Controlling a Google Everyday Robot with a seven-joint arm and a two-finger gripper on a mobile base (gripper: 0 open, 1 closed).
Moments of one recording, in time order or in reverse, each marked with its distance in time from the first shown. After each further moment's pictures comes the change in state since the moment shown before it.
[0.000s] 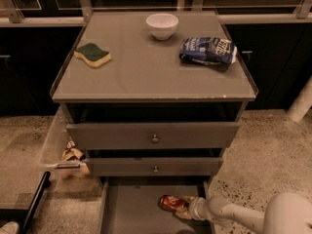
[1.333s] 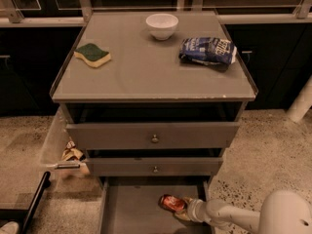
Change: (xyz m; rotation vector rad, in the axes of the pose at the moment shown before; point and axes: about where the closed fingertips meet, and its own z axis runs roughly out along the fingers) arm 0.007 0.002 0.013 0.043 0.027 -0.008
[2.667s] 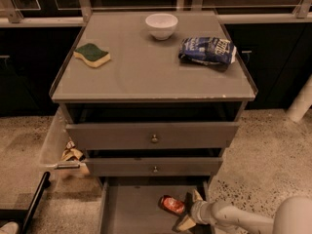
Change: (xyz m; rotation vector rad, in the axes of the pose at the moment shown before) arm -0.002 0.002 -0.025 -0.003 -0.022 -0.014
